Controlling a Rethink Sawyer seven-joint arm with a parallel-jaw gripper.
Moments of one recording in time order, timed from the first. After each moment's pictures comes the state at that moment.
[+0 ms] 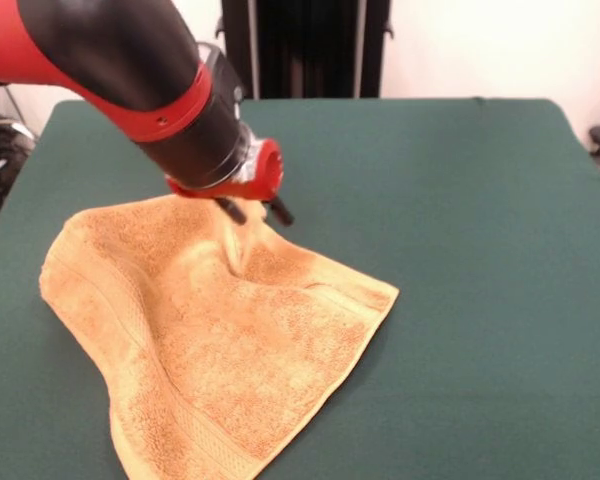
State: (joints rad) arm -0.52 -0.33 0.19 1.30 0.05 1.06 1.66
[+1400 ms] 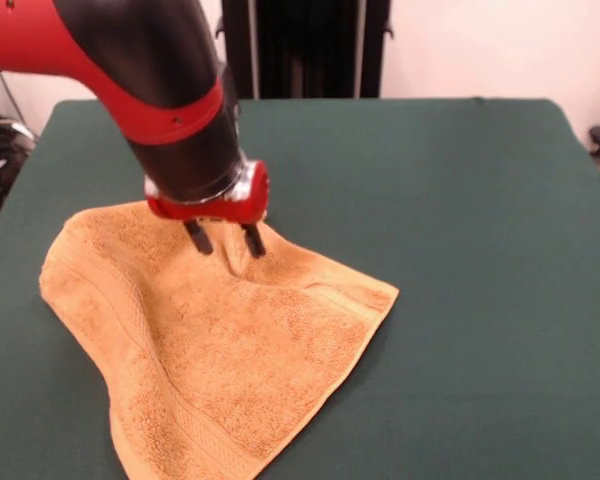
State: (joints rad) arm -0.48 -0.33 0.19 1.21 -0.12 0.95 1.66
